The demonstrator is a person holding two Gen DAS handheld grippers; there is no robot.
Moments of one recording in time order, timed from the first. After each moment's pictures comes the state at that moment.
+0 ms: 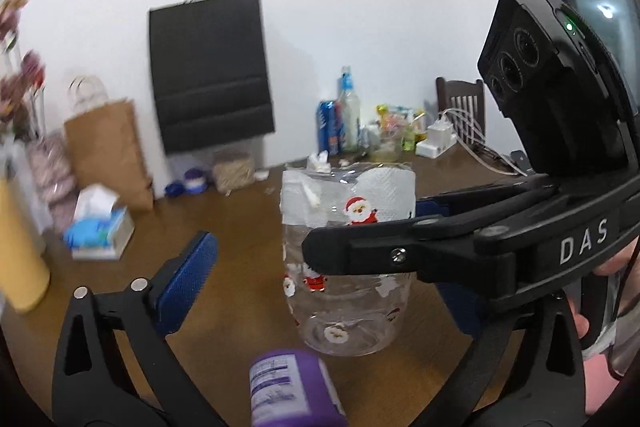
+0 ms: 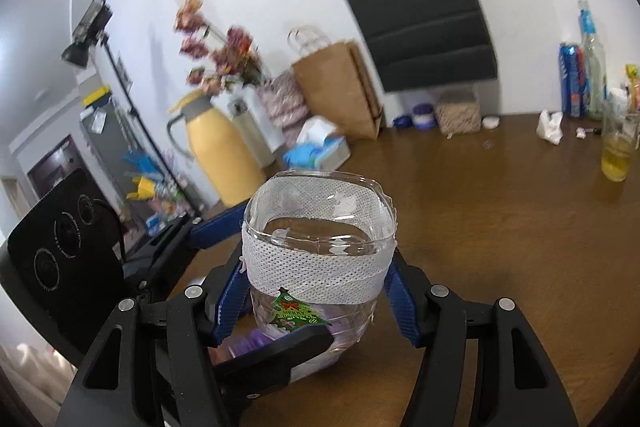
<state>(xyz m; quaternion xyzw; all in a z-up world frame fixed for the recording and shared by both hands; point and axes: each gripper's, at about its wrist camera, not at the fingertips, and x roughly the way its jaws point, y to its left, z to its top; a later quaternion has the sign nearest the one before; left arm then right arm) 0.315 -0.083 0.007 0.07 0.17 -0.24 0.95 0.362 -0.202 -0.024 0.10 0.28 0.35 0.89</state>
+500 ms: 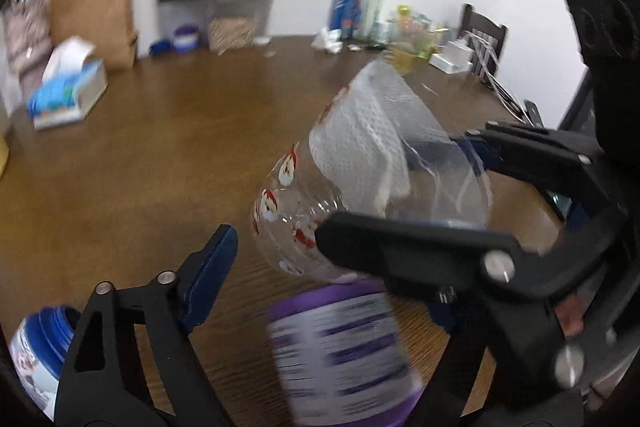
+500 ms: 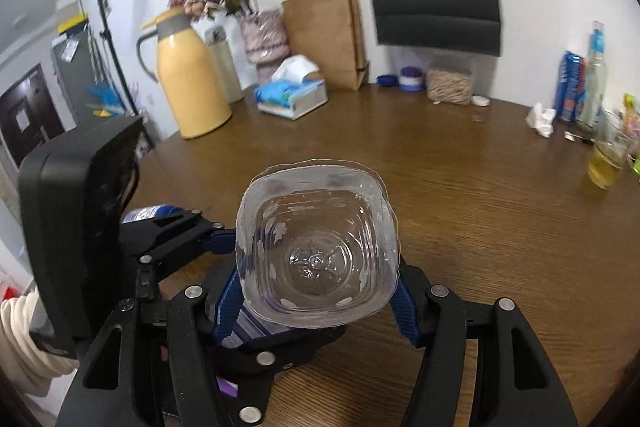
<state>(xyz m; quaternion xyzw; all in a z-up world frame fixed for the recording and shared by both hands) 0.367 -0.059 -0.061 0.00 0.38 -0.24 0.89 0.369 -0.153 -0.059 -0.03 0.33 0.29 0.90</state>
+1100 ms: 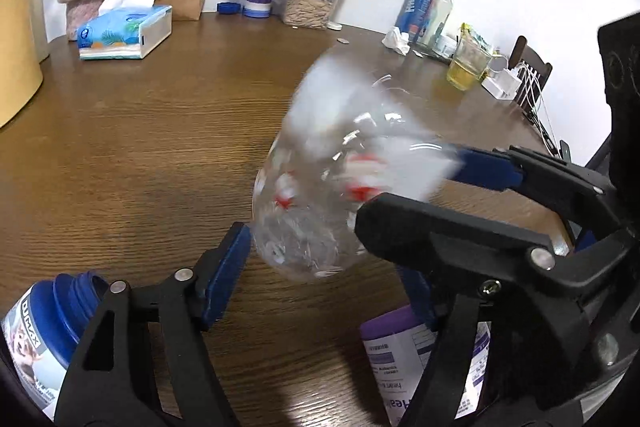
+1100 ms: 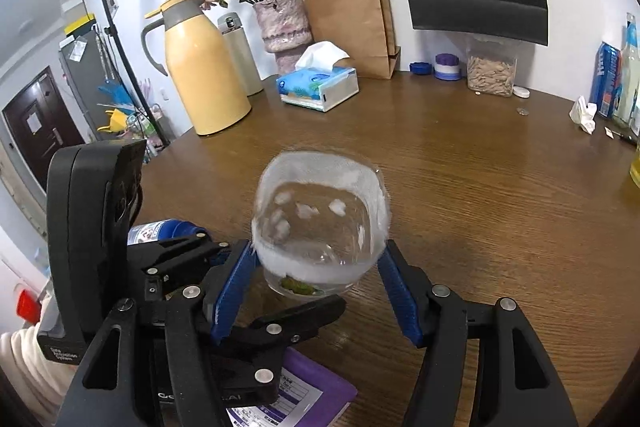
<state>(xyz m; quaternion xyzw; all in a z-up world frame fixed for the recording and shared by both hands) 0.374 0.001 -0.078 -0.06 0.41 -0.18 0.89 0.392 -0.107 -0.072 0.00 0.34 0.31 0.89</state>
